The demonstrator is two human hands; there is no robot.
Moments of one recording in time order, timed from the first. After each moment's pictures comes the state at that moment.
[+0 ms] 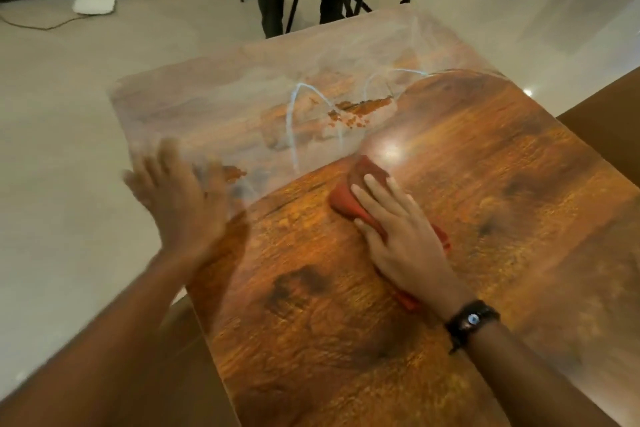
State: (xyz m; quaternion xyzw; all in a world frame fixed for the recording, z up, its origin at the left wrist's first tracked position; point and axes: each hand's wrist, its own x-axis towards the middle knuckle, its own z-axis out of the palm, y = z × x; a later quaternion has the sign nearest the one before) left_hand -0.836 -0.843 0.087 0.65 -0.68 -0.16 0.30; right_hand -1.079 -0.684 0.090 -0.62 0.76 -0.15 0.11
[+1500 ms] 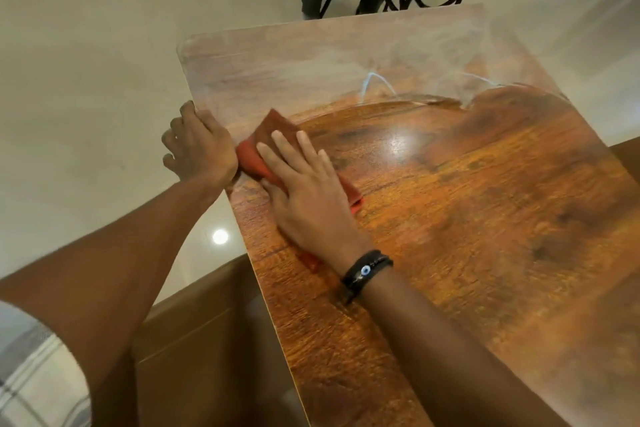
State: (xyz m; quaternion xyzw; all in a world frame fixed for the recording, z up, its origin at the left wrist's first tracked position) left_hand -0.793 -0.932 0.058 0.77 -0.52 -0.26 0.27; right_hand -0.909 -0.815 0.082 -0.71 0.68 -0.13 0.13
